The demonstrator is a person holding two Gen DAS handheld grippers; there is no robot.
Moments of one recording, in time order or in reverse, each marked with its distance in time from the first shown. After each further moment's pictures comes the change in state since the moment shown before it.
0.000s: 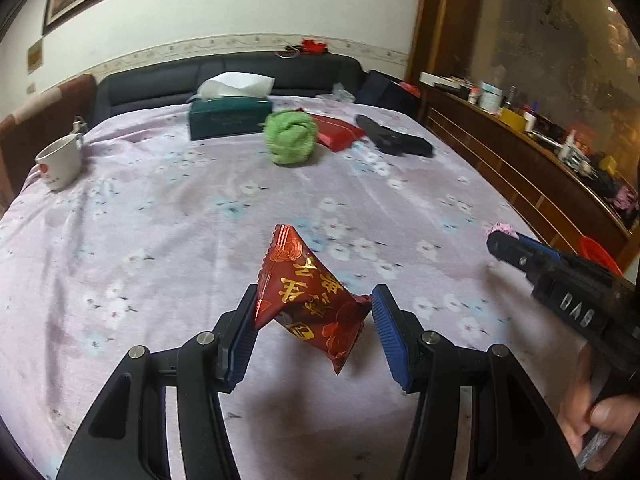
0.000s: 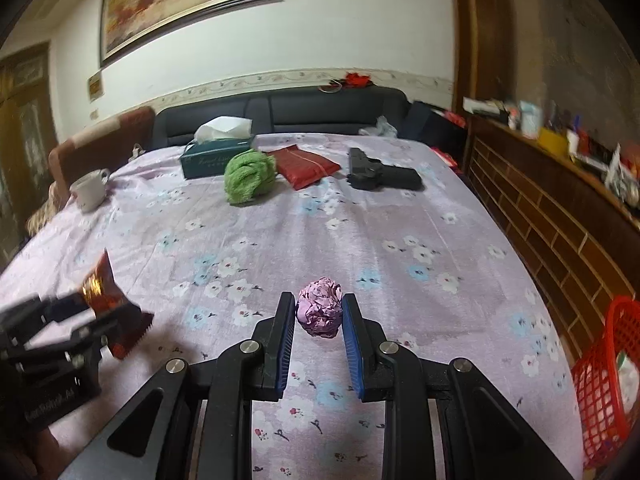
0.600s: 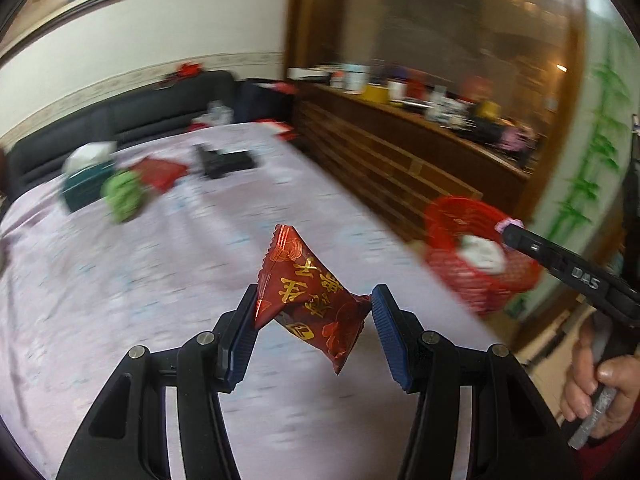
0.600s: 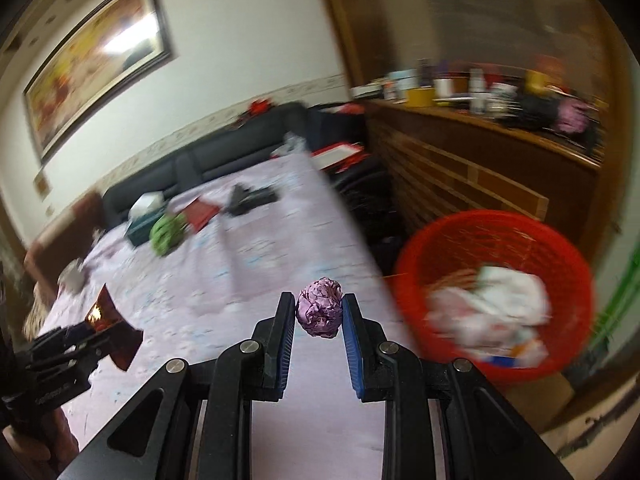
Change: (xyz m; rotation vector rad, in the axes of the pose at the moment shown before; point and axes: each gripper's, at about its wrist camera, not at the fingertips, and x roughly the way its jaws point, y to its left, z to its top) left arm -0.056 -0.184 0.008 0.266 0.016 -0.300; right arm -0.155 -0.163 -0.048 0.343 -0.082 -0.121
